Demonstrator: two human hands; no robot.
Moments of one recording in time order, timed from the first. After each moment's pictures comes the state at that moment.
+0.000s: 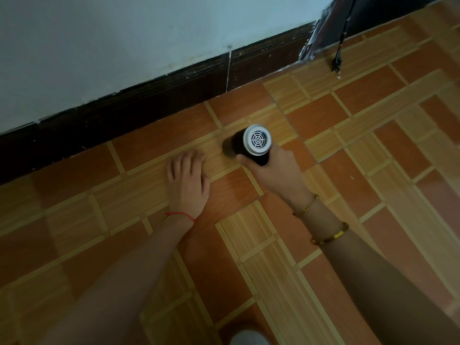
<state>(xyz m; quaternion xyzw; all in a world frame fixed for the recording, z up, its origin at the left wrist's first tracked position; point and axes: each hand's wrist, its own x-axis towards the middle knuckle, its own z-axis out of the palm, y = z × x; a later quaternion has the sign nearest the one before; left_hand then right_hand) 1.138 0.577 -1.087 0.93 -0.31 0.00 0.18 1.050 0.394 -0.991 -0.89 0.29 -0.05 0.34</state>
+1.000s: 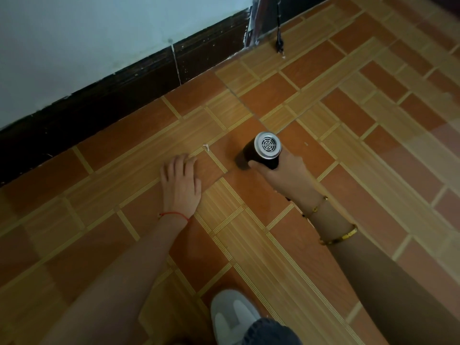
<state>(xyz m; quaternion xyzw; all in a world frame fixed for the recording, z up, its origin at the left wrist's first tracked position) 1.072 0.561 -1.073 0.91 -0.37 -0.03 0.15 0.927 0.371 -0.972 -0.87 0.40 0.00 0.30</state>
